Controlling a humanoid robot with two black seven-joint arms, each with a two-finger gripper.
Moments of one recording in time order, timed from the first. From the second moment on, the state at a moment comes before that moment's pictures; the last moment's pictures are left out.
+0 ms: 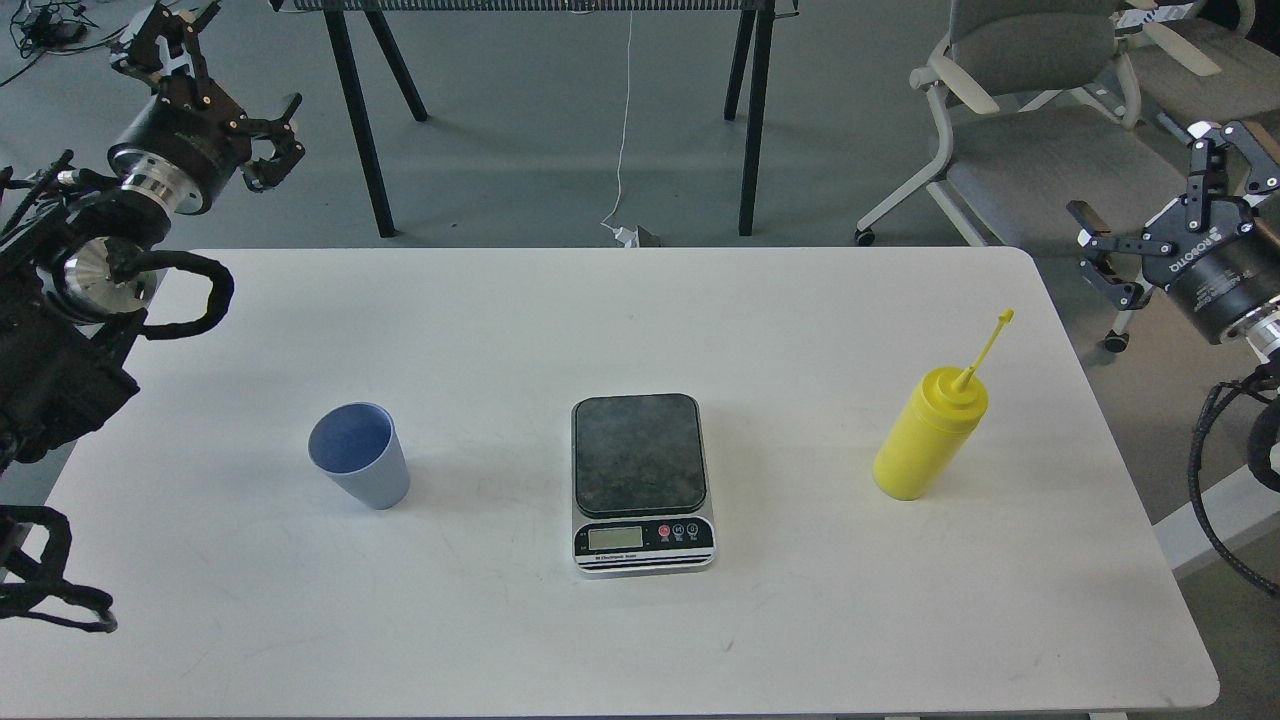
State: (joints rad) left arm -1.00 0.37 -0.65 -0.33 -0.04 -0.49 -0.25; right arm 0.53 -0.77 0.80 0.98 -0.08 0.49 0.33
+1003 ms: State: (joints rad) left arm -0.98 0.32 -0.90 -0.31 -0.29 -0.49 -0.37; right arm 0.53 -0.76 0.82 0.99 -0.08 0.49 0.33
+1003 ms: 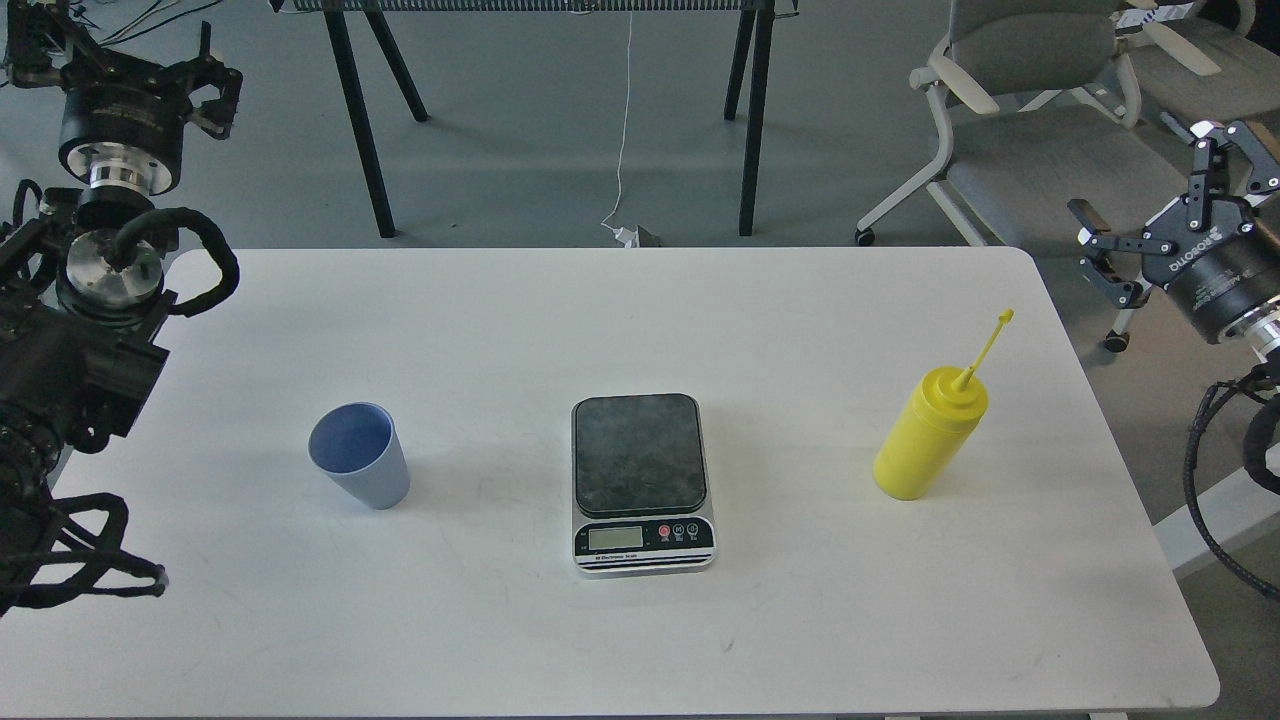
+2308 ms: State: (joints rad) left arm -1.20 0.85 -0.57 -1.33 1.60 -0.49 -0.43; right arm 0.53 -0.76 0.81 0.98 -0.08 0.49 0.33
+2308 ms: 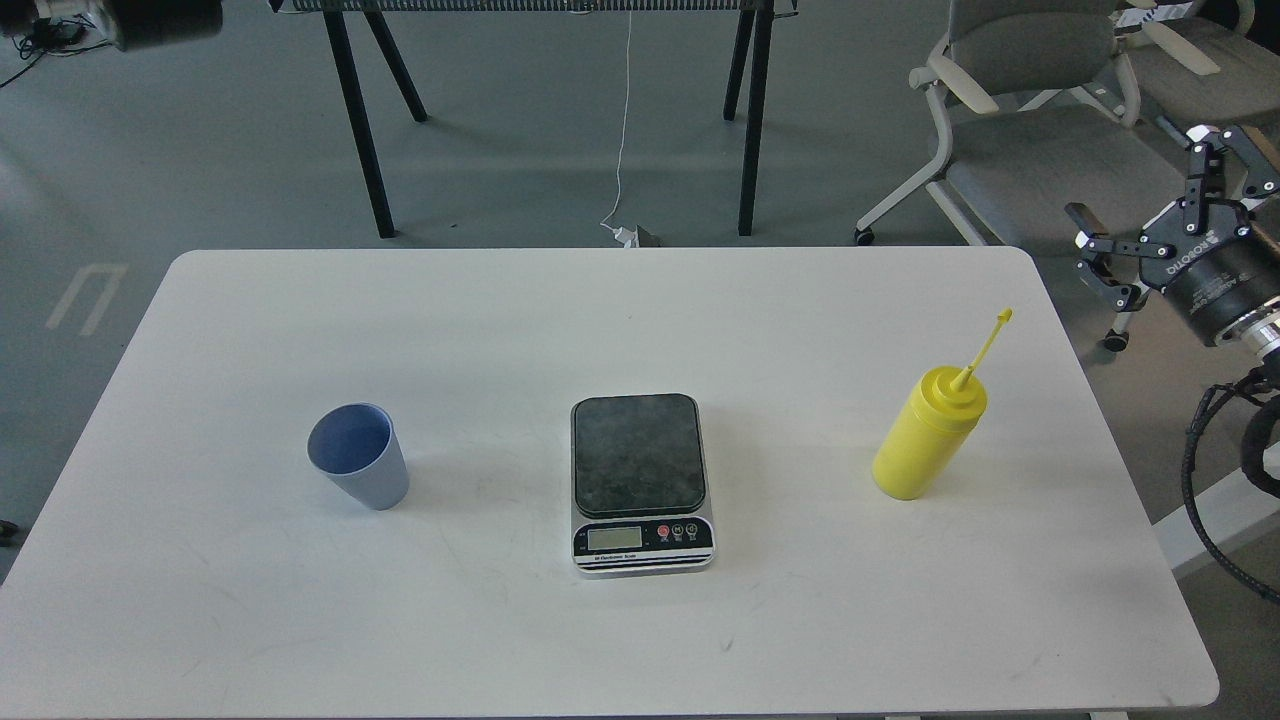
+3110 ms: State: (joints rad) left arm -1.21 0.86 -0.59 -1.15 1.18 -0.49 -0.28; right arm 0.51 -0.76 0.81 0.98 -0.08 0.49 0.33
